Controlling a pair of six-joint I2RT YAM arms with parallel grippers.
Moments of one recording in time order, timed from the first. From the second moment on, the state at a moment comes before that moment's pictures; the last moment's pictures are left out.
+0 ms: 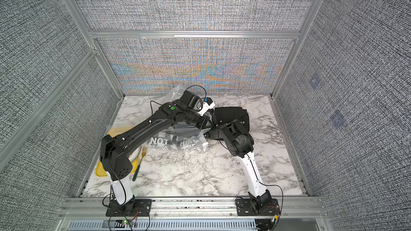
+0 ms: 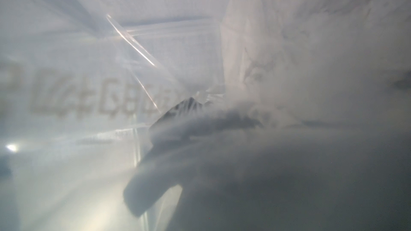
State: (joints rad) left arm -0.79 1.87 1.79 -0.74 0.54 -0.22; right arm 0.55 2.34 1.40 0.92 -0.59 1.63
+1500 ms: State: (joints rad) left arm -0.71 1.80 1.70 -0.68 0.48 -0.24; right arm 0.56 2.25 1.32 0.52 -0.55 1.22
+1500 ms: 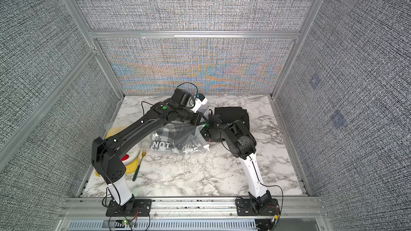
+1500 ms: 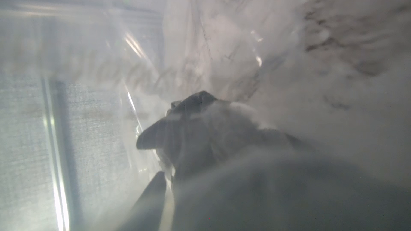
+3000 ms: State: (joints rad) left arm -0.66 1.77 1.61 -0.63 0.51 -0.25; right arm 0.24 1.16 0.51 0.08 -0.26 0.71
